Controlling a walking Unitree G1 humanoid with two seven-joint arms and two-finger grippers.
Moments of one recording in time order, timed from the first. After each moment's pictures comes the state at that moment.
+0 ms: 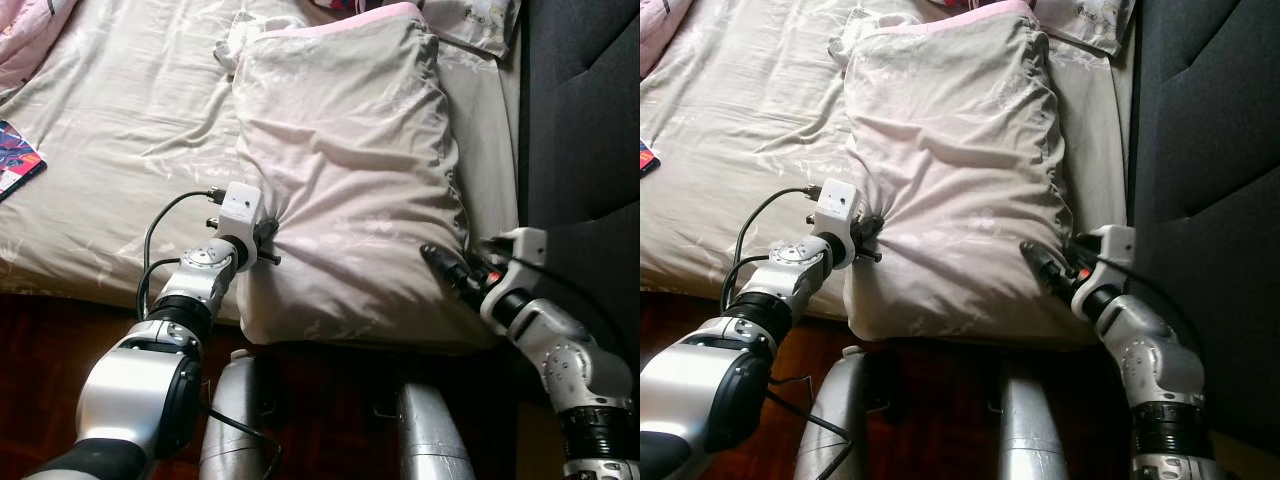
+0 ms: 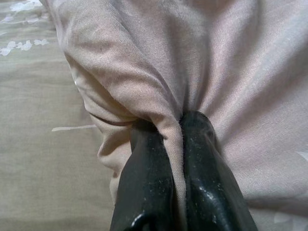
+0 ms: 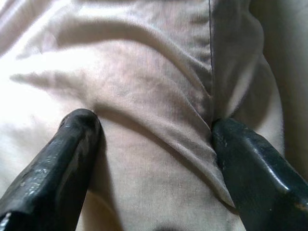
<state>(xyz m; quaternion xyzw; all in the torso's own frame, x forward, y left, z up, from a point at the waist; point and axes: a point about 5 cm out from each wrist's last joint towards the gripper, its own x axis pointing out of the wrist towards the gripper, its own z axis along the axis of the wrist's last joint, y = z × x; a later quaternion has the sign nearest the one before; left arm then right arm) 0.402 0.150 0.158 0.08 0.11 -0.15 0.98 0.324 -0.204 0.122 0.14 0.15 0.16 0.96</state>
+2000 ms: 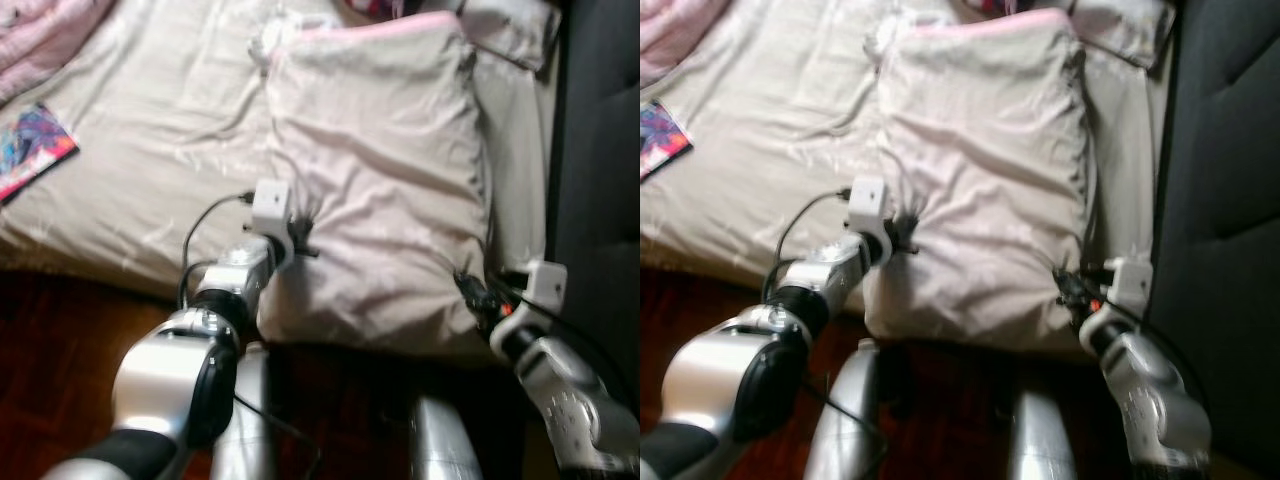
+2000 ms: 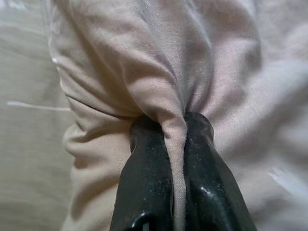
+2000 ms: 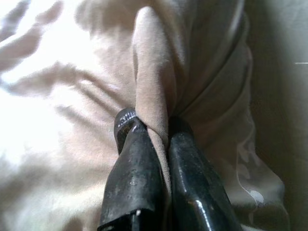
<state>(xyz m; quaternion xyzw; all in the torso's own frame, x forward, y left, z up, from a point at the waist) 0.405 0.081 0.170 -0.04 0.12 -0.20 0.97 0.267 -0.208 0.113 0.17 0.13 0.09 0.97</state>
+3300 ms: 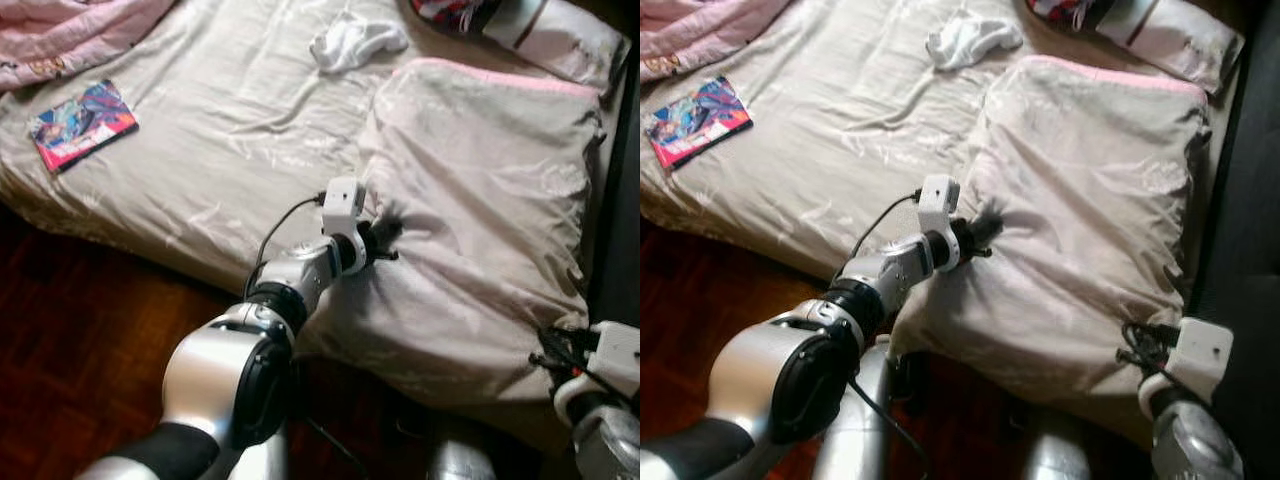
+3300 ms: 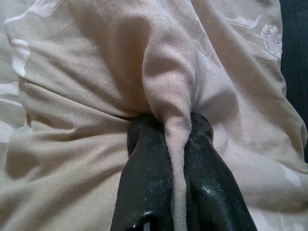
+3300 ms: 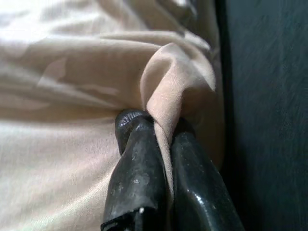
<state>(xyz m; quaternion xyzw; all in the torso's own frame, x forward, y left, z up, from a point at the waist) 0.389 0.013 0.179 -0.18 0.13 -0.33 0.92 0.225 -0.257 0.107 0.08 0.15 -0.16 0.97</state>
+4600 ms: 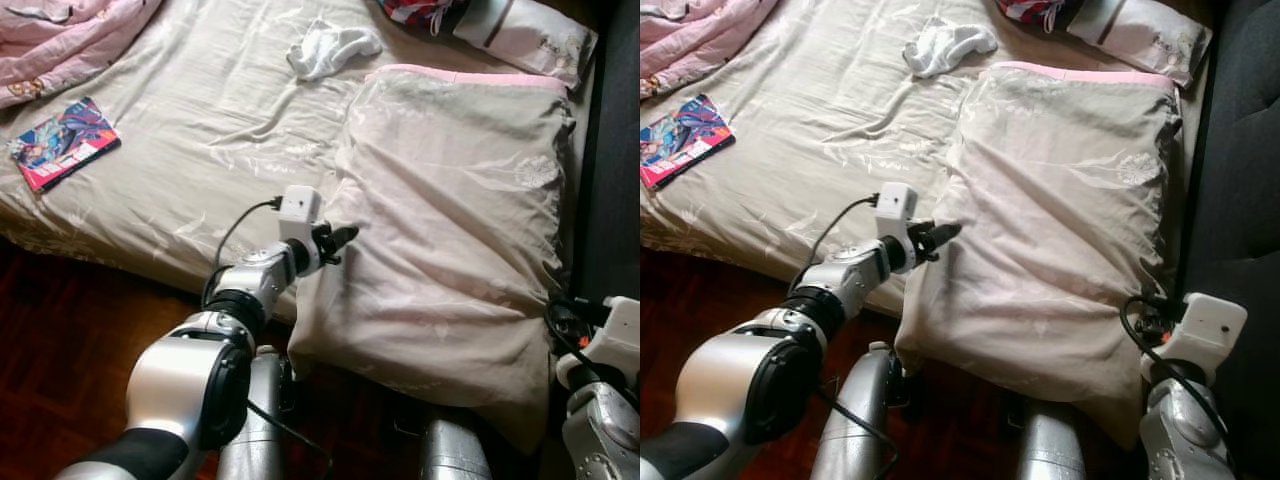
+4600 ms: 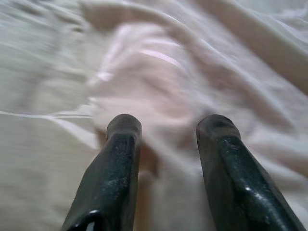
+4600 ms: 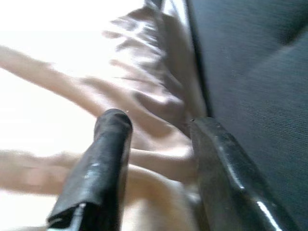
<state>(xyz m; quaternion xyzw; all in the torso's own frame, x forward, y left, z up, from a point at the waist) 0.400 0.088 0.167 -0.08 0.09 -0.27 0.96 0.241 -0.240 0.126 0.04 0.03 -0.15 0.99</state>
